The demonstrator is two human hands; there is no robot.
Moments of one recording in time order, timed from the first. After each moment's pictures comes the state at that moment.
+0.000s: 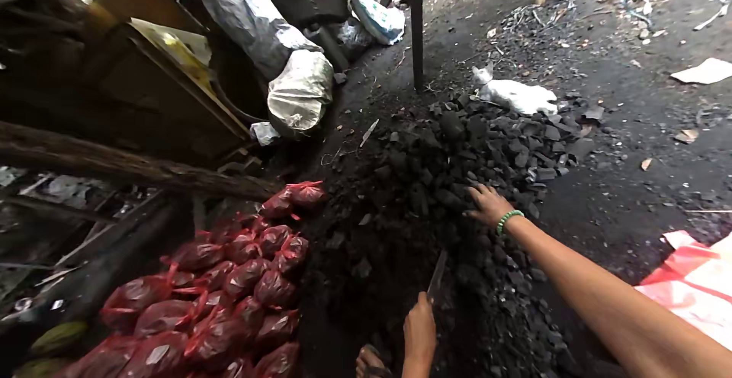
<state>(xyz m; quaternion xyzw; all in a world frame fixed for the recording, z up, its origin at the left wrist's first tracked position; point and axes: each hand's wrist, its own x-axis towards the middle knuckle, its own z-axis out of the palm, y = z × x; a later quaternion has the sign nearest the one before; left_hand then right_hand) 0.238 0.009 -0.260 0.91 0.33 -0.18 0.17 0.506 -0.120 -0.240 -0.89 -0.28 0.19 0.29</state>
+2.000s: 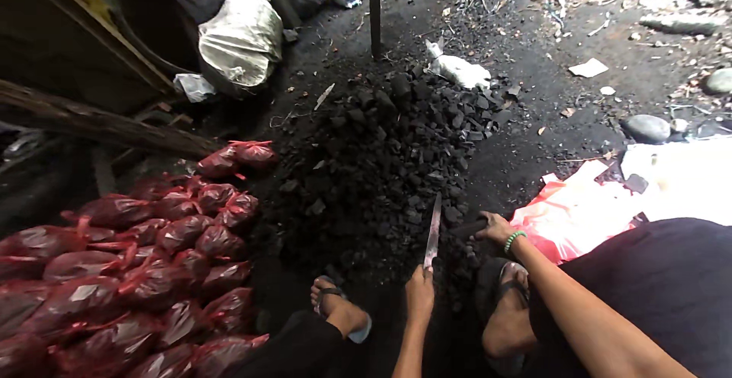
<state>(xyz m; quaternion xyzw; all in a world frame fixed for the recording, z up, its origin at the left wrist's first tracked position) 0.153 -0.134 -0.259 0.82 0.35 -0.14 0.43 0.335 -0.308 -0.283 -0.86 -0.08 0.35 0.37</state>
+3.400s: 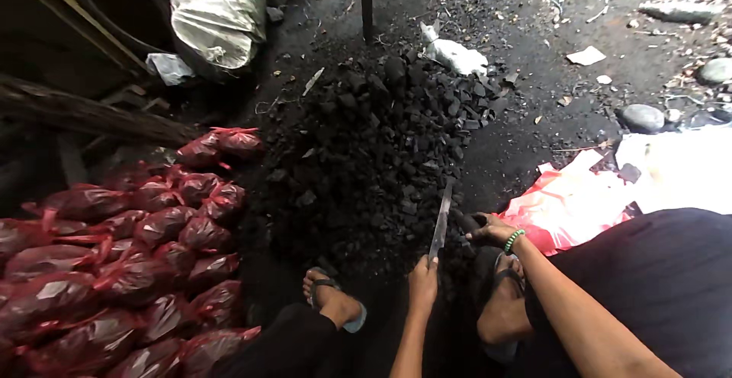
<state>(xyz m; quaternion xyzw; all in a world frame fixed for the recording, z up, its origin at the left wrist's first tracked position) 0.153 -0.142 -0.271 0.79 0.34 -0.16 0.49 0.313 -0.320 -0.310 -0.70 0.00 0.42 0.57</state>
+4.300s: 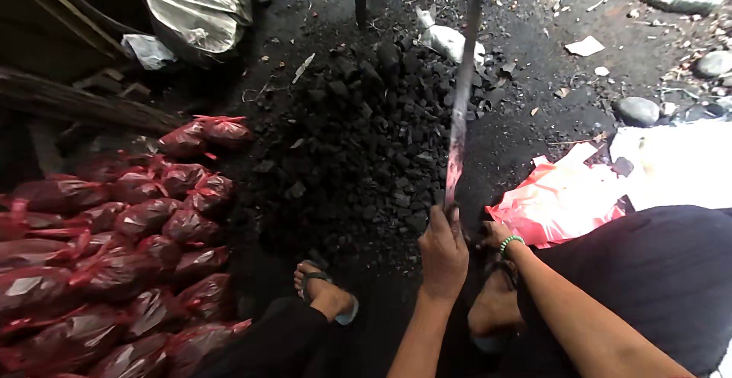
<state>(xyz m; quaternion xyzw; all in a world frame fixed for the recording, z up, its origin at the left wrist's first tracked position) 0.192 -0.197 -0.161 0.86 0.09 0.32 0.39 0.304 -0.341 -0.325 -0.87 -0.07 0.44 0.19</state>
